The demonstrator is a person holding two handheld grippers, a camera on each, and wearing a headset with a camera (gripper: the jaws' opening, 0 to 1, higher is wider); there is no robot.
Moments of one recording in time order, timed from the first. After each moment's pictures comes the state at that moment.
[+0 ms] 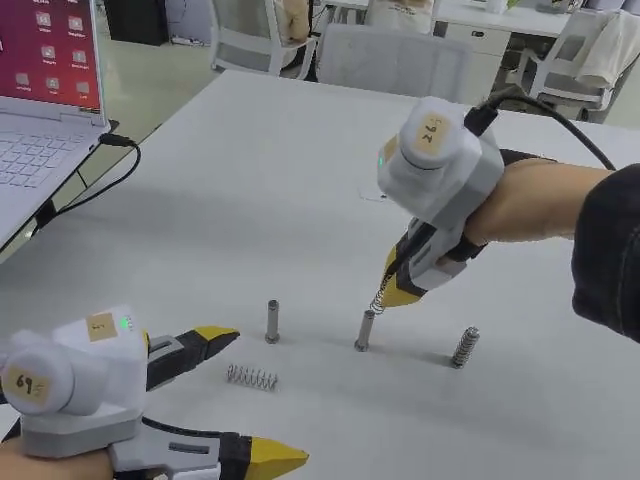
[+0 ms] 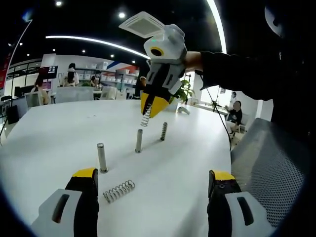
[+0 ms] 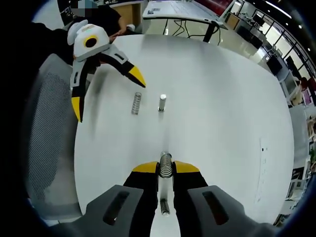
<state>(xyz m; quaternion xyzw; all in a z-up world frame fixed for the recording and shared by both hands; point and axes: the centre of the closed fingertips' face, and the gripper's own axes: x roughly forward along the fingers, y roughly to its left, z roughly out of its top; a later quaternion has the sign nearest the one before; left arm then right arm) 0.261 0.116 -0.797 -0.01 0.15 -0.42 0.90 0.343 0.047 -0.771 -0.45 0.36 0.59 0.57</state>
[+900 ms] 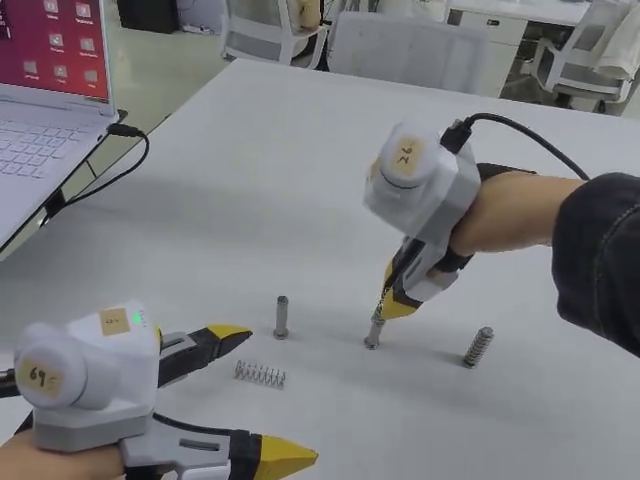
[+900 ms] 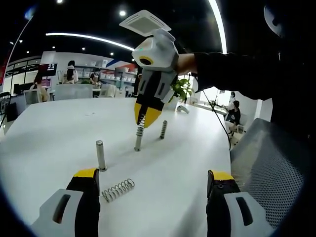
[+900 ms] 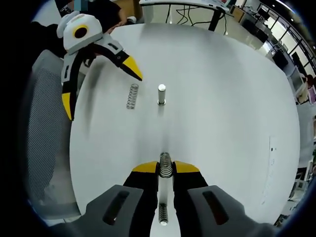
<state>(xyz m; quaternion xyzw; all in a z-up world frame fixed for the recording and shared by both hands) 0.264 0.116 -0.803 -0.01 0.16 -0.42 0.89 0.359 0.052 -0.806 -0.46 0.39 0.59 0.54</state>
